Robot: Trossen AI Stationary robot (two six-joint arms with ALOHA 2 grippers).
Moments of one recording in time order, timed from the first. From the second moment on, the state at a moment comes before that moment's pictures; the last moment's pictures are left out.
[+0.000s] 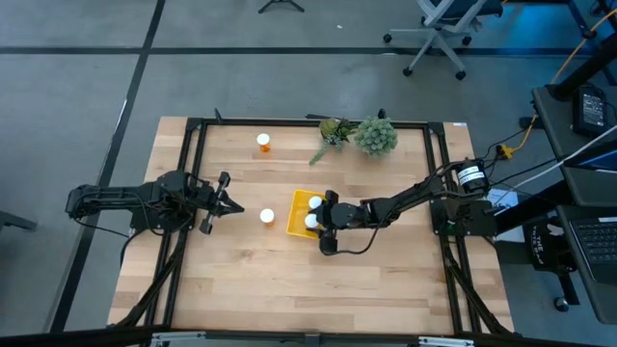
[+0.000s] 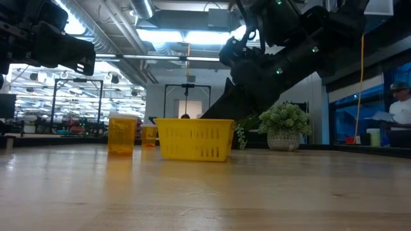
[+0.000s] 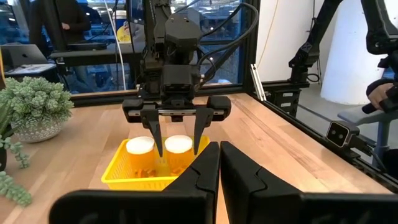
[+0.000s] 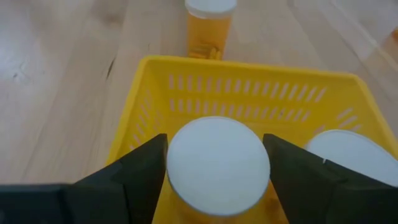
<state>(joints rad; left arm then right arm) 0.10 0.11 0.01 0.08 0.30 0.02 0.16 1.87 0.84 0.45 0.22 0.09</state>
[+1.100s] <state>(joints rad) 0.10 0.11 0.01 0.08 0.30 0.02 0.16 1.68 0.87 0.30 0.25 -0.01</state>
